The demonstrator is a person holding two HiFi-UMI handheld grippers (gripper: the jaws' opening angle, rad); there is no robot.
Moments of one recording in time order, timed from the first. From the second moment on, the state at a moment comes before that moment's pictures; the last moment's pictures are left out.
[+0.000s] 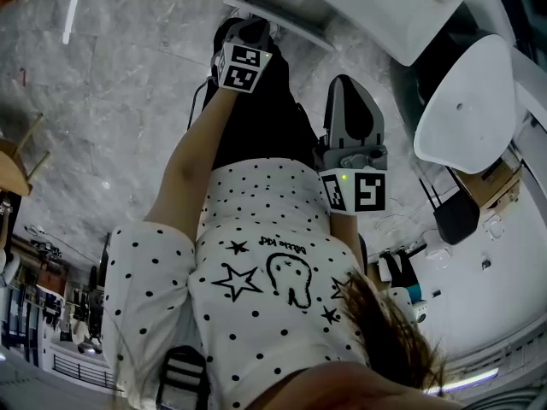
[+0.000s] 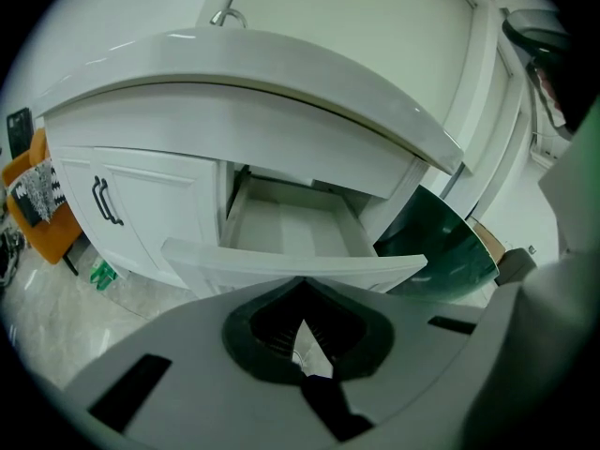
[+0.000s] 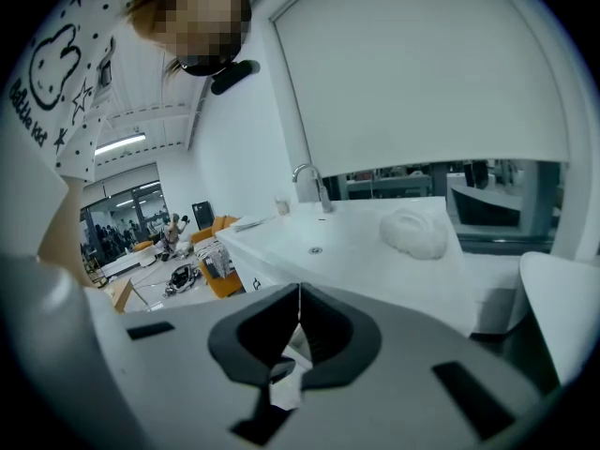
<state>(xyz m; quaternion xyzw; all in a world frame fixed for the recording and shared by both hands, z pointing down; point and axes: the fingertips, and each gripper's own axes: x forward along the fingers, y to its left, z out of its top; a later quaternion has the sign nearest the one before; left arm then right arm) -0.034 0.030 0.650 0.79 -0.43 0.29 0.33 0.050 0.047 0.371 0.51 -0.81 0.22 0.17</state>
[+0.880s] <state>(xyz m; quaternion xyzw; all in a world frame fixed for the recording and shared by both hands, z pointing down) -0.044 -0.001 0.554 0.82 -0.45 0.23 0.26 0.064 0.038 0.350 0.52 -0.81 0.20 0.15</state>
